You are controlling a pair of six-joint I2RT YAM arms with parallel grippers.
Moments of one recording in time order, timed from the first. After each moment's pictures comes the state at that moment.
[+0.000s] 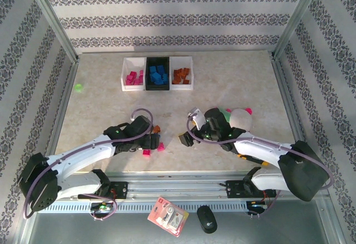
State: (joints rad) left arm -0.77 1.16 0.67 -0.65 -0.11 -0.76; right arm 0.68 1.26 0.50 0.11 -0.30 0.08
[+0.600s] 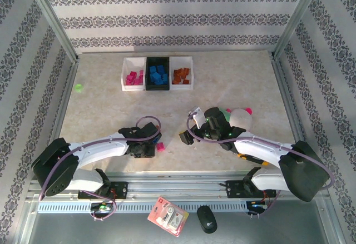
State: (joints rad) left arm -0.82 1.33 0.66 -0.67 -0.07 -0.88; right arm 0.68 1.27 0.52 0.09 -0.25 0.08
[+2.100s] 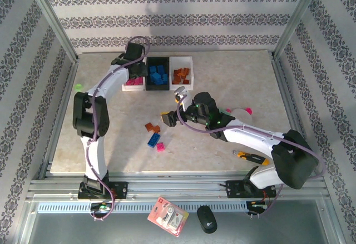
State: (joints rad) left arm -0.20 2.07 1.80 -0.63 -0.13 -0.39; right arm 0.74 1.41 0.79 0.27 -0.27 0.16
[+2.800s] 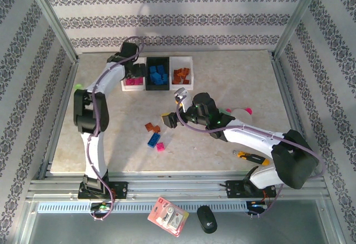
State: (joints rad) left arm -0.15 2.06 1.78 -0.72 -0.12 -0.36; right arm 0.74 1.41 0.79 0.22 -0.27 0.15
